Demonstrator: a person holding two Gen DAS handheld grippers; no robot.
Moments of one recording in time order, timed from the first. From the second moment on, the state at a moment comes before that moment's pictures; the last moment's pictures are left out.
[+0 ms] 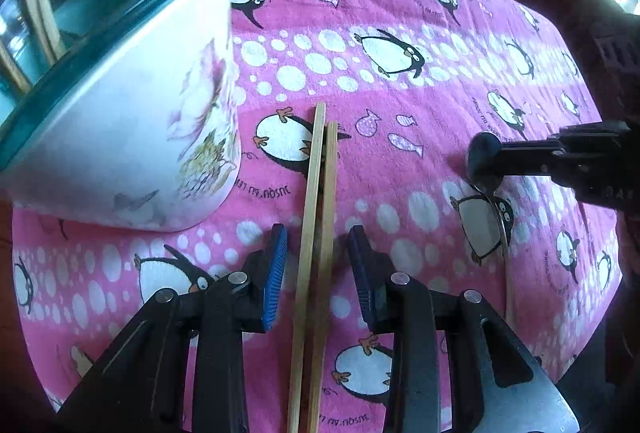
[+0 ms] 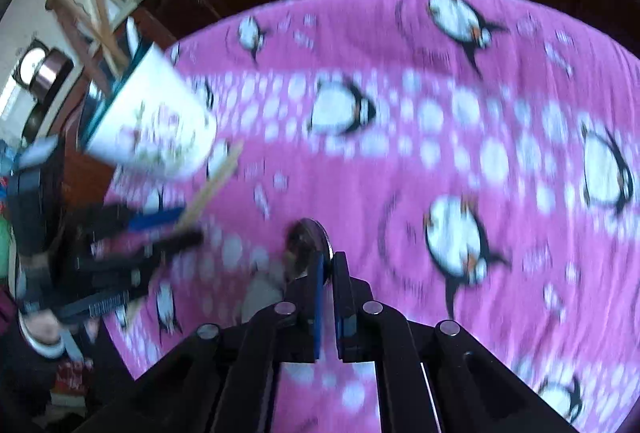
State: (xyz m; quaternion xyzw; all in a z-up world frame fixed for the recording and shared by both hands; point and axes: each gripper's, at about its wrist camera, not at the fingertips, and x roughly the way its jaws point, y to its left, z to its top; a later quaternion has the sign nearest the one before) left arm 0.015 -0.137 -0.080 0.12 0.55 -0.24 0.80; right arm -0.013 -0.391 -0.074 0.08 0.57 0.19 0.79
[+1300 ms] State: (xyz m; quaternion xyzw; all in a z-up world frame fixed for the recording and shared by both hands) left arm -0.029 -0.029 -0.001 -0.02 0.48 -0.26 0.84; right arm -0.060 -0.317 0.081 0.02 0.39 0.22 0.89
